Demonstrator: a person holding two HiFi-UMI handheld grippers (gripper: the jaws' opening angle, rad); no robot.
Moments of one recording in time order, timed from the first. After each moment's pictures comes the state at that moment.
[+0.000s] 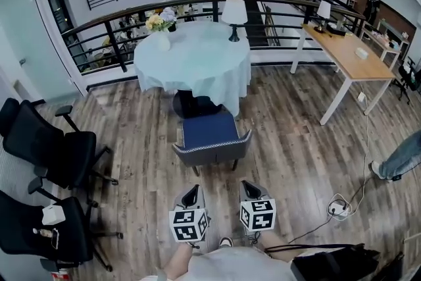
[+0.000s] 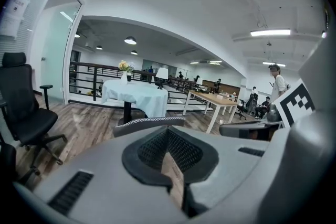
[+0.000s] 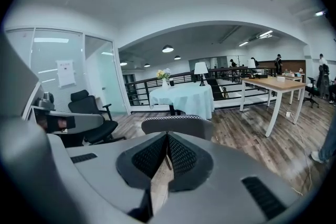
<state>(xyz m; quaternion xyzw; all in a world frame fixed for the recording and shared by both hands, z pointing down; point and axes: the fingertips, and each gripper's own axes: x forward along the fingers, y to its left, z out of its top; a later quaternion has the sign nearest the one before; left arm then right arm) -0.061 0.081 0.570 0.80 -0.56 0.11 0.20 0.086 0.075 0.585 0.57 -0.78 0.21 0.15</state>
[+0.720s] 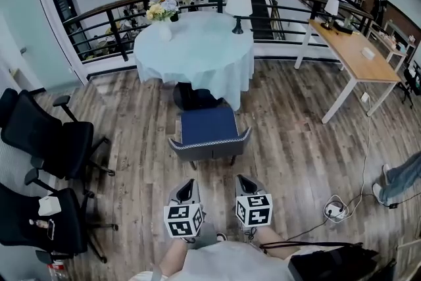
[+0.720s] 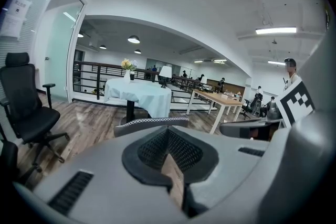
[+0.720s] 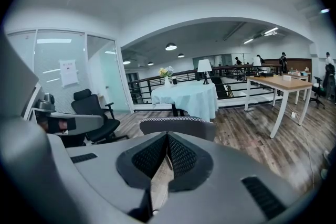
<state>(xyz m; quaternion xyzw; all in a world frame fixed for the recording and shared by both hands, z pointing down) -0.056 0.055 0.577 0.78 -0.57 0.12 0.21 0.090 0.042 0.592 0.54 -0.80 0.21 0.15</state>
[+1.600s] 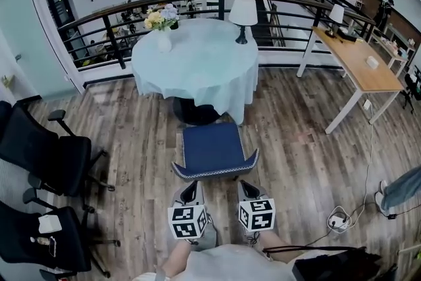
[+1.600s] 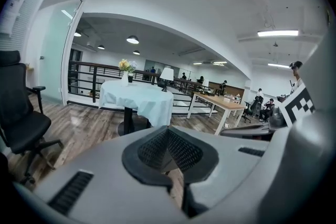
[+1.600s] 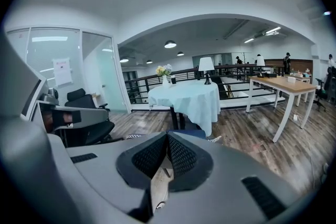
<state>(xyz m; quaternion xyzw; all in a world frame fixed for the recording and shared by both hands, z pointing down) -0.074 -0.067 0.573 0.79 -0.56 0.11 0.21 0.067 -0.064 0.594 0.55 -0.79 0.21 0.16</state>
